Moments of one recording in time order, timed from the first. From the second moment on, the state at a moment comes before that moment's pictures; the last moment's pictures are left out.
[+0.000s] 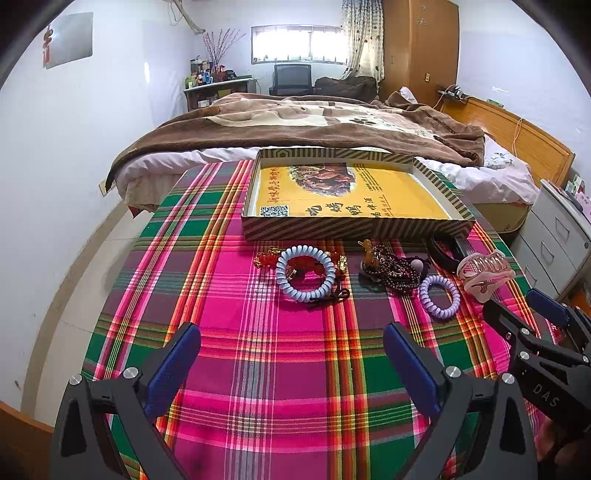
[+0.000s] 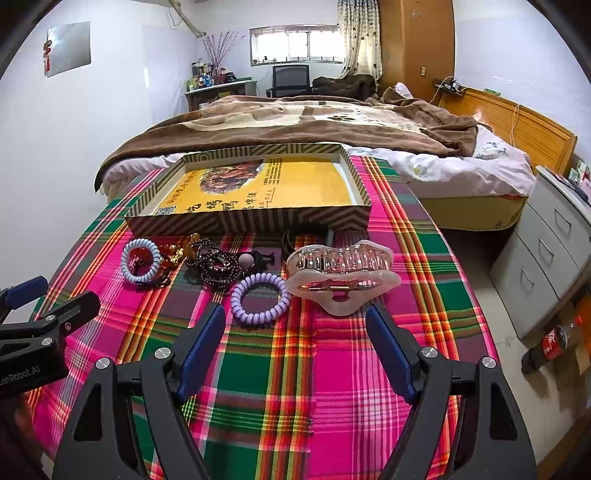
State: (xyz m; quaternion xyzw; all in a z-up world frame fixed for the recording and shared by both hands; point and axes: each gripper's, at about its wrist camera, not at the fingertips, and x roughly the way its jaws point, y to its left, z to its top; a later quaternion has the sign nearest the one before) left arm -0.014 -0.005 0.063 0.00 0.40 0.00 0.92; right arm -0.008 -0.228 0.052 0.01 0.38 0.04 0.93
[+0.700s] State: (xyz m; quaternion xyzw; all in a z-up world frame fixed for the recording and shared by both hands) left arm -0.015 -0.006 0.062 0.00 0.40 0.00 0.92; right arm -0.009 -0.229 0.052 0.01 0.38 0.04 0.93
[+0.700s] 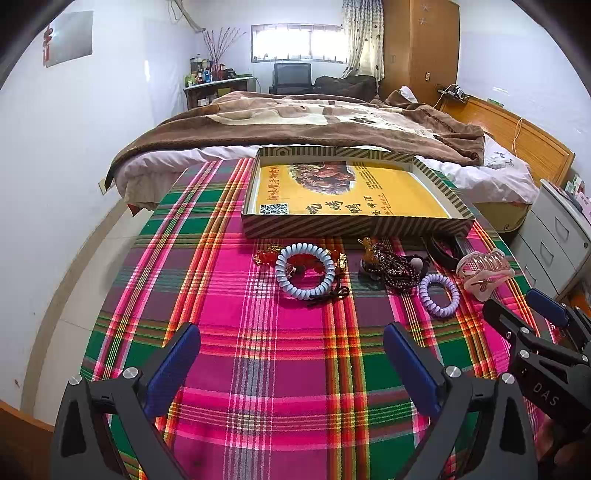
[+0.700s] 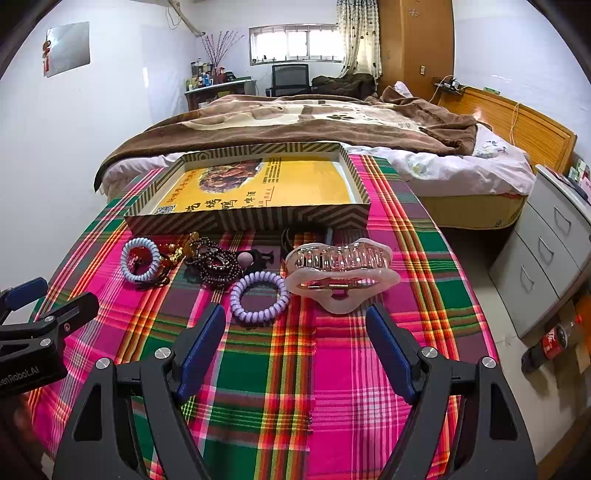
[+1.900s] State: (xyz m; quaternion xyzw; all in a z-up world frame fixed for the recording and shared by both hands) left arm 0.014 0.064 0.035 -0.07 0.46 -0.03 0.89; right arm 0.047 -0.184 0.011 -0.07 0.45 0.17 0.88
